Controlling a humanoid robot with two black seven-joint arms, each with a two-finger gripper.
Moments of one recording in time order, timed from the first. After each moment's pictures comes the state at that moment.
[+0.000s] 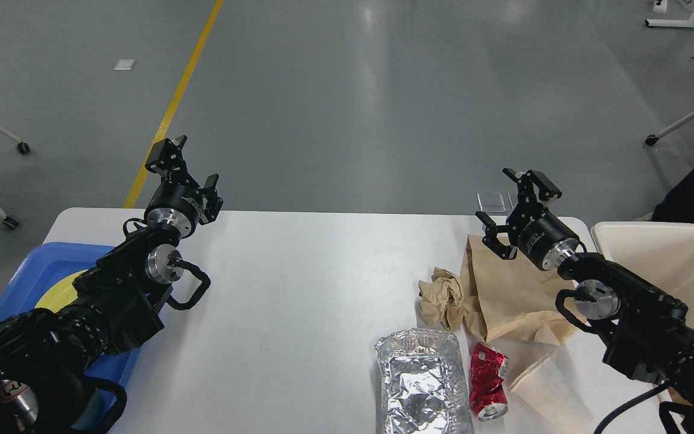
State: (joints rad) left arm -0.91 0.03 -0.55 -0.16 -0.10 -0.21 -0.41; right arm 0.74 -0.21 0.52 0.34 -0.13 0.55 0.33
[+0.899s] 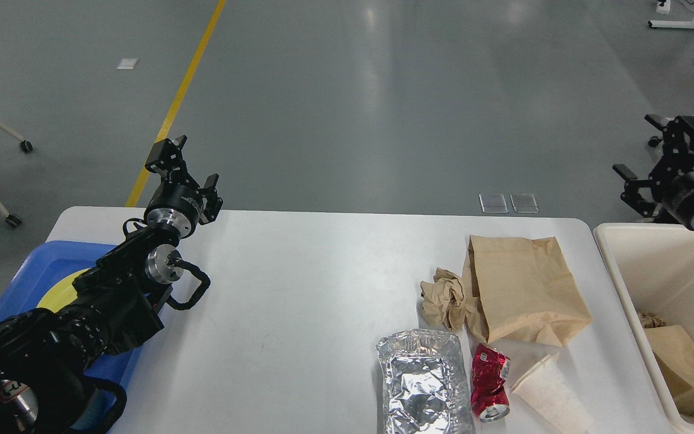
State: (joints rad) left arm -0.91 0.03 -0.55 -0.16 -0.10 -0.21 -0.41; right arm 0.83 -0.64 0.35 0.34 -0.12 0.58 0.34
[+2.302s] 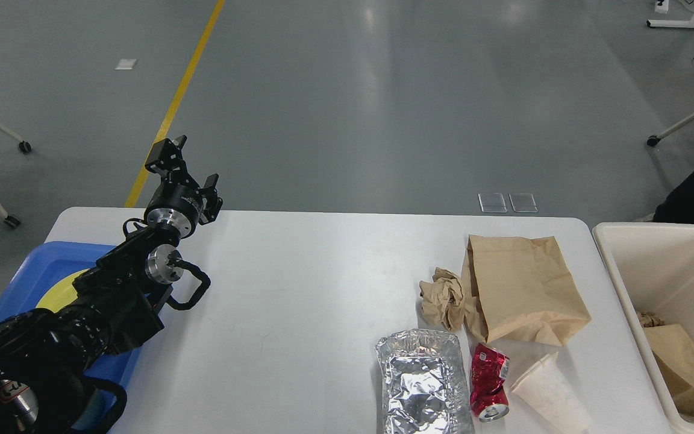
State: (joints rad) left arm -0.91 0.03 -0.55 -0.16 -0.10 -0.21 -0.41; right arm 1.59 -0.84 -1.02 0.50 -0.17 0.65 0.34
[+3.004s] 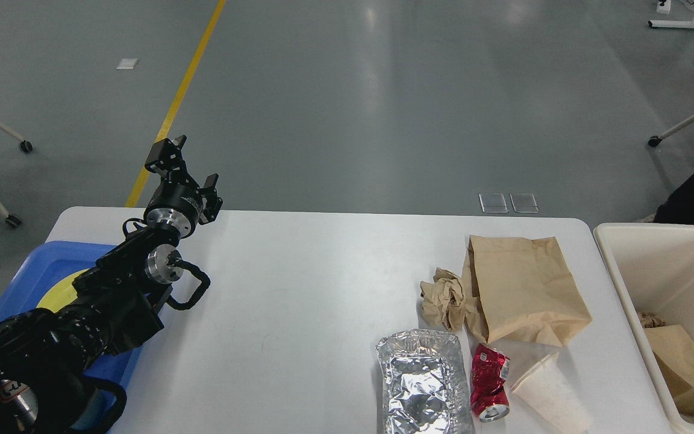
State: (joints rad) left arm -0.91 0.03 -0.55 -0.16 -0.10 -0.21 -0.41; right arm 1.68 -0.87 -1.17 0.62 -0.18 0.66 0.33
